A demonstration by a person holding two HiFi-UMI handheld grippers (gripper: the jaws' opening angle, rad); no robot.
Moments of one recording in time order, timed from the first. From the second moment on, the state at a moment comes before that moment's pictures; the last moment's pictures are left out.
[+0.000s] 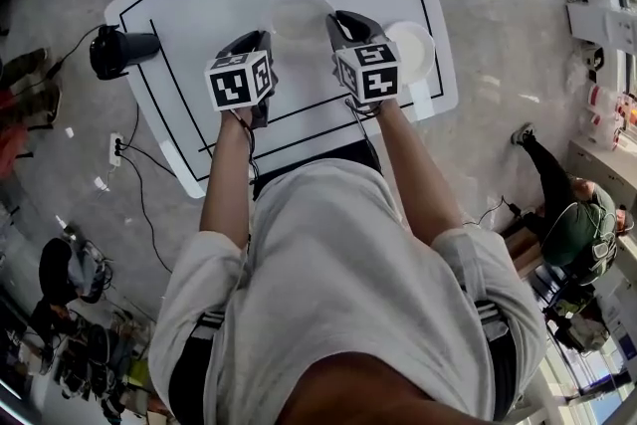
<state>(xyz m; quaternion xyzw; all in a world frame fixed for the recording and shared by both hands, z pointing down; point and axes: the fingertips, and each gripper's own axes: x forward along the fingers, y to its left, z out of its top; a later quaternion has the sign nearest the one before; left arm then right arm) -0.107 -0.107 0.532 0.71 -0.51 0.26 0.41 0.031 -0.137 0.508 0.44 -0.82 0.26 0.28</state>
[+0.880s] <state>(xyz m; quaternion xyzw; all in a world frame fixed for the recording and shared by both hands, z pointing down) 0.009 -0.094 0.525 0.74 -0.44 0.33 0.38 0.150 -0.100 0.505 0.50 -0.78 0.30 0.24</state>
